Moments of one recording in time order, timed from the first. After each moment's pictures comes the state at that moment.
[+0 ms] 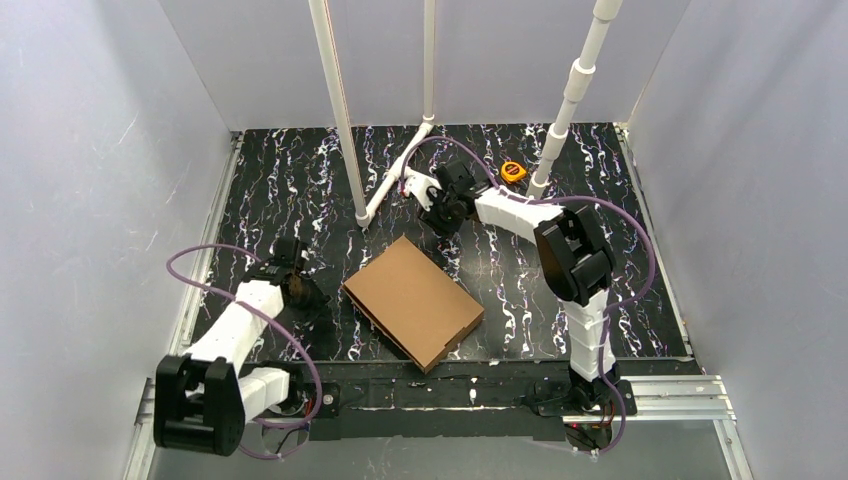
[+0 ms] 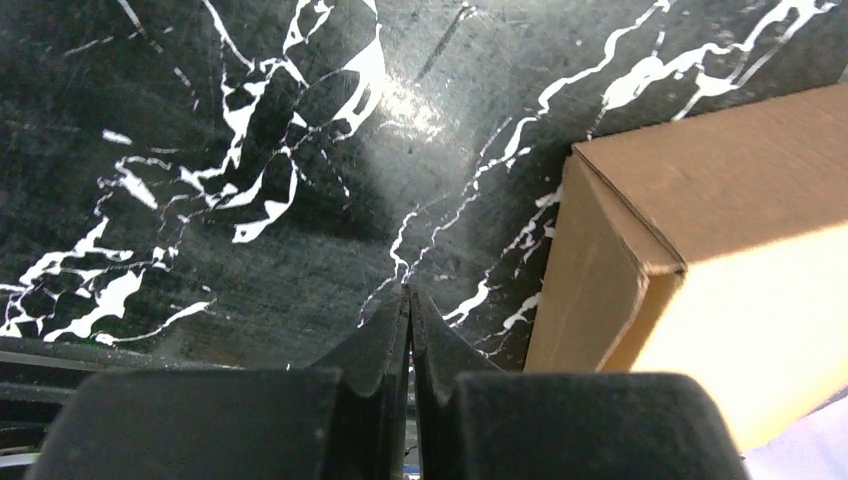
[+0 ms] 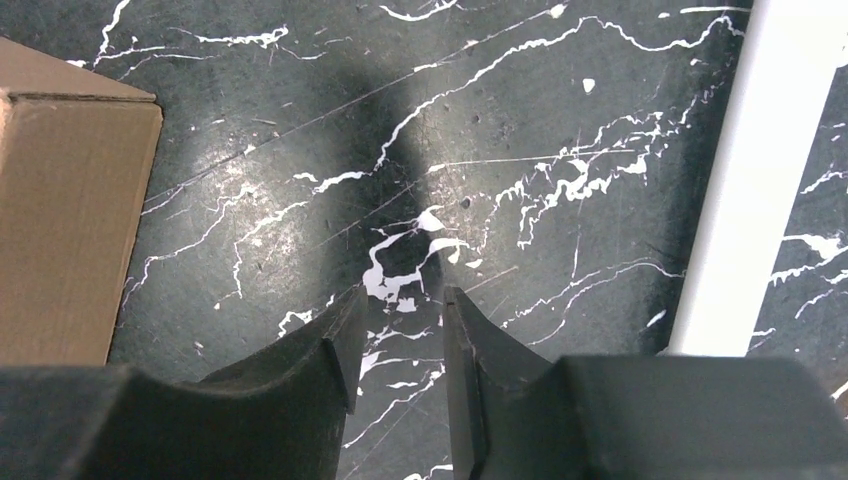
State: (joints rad) left arm -0.13 1.06 0.59 -0.81 0.09 -0.83; right arm 0.64 2.07 1.53 -0.41 -0.20 -0.51
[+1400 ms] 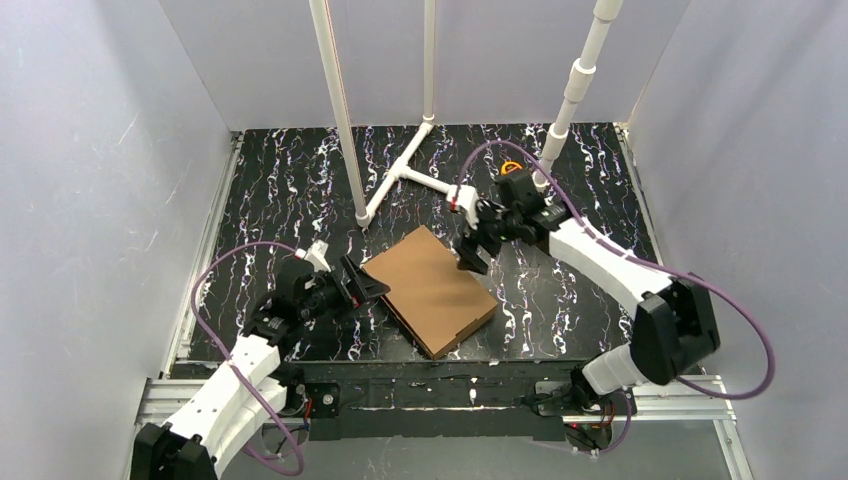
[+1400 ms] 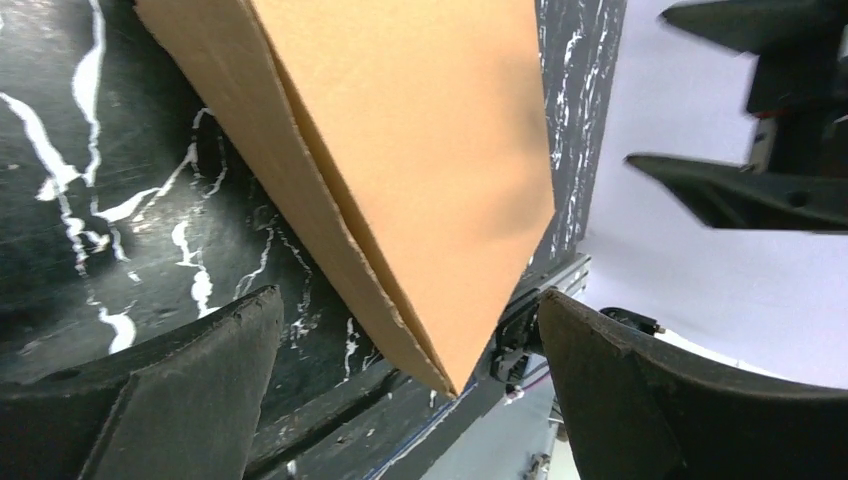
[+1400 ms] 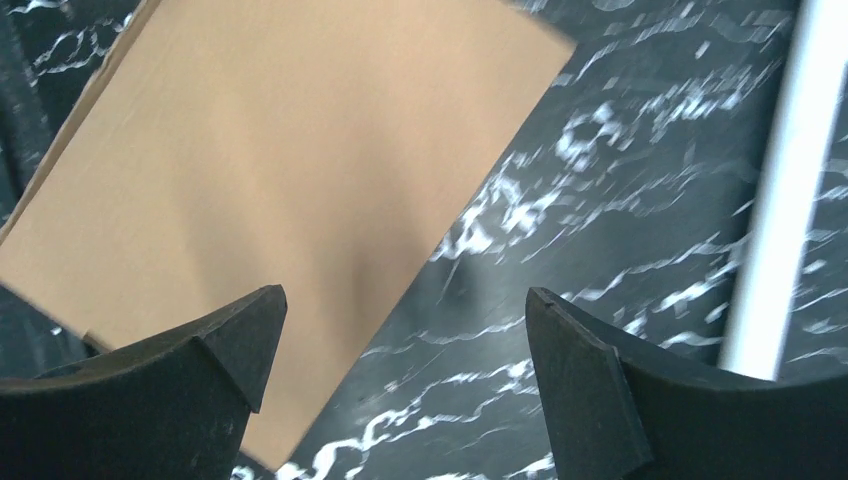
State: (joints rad) left arm -0.34 0.70 0.32 -0.22 0.42 -0.94; right arm 0.59 1.50 1.19 -0.53 -0.51 -0.56
